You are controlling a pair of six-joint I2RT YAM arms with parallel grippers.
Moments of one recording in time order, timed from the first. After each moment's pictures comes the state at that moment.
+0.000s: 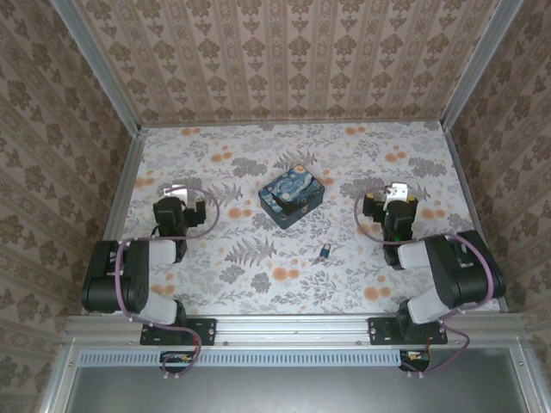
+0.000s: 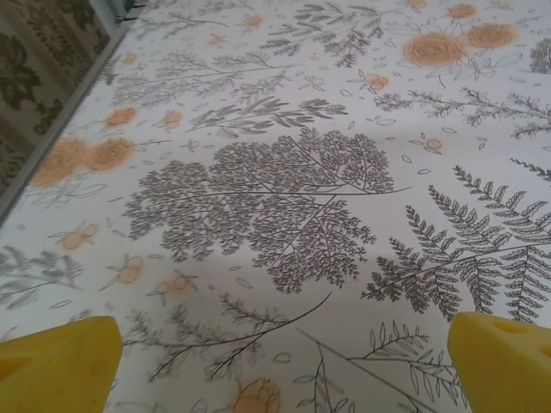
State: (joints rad) left arm -0.07 1.50 0.38 0.66 -0.16 0.07; right arm 0.10 1.54 0.30 0.87 0.30 0.03
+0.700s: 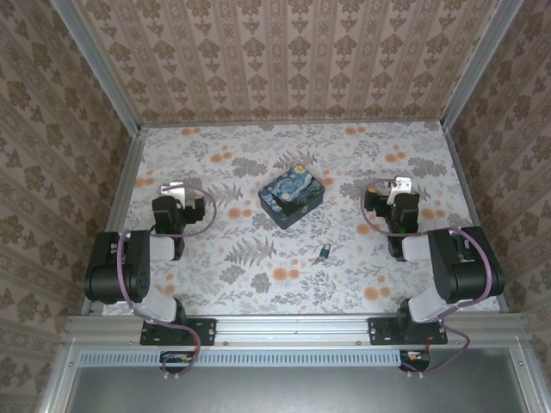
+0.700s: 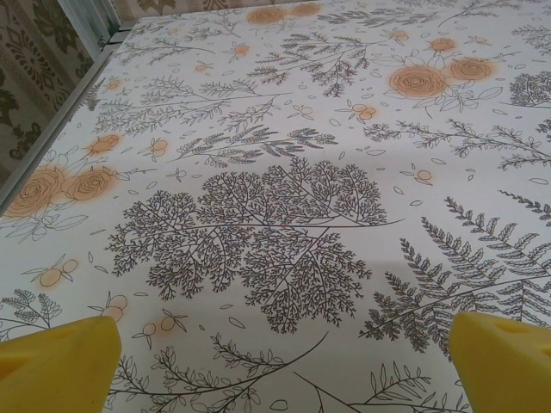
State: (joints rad) left arm -0.02 1.54 0.39 0.73 -0.06 0.07; right arm 0.02 1.54 0.38 0.81 0.15 0.06
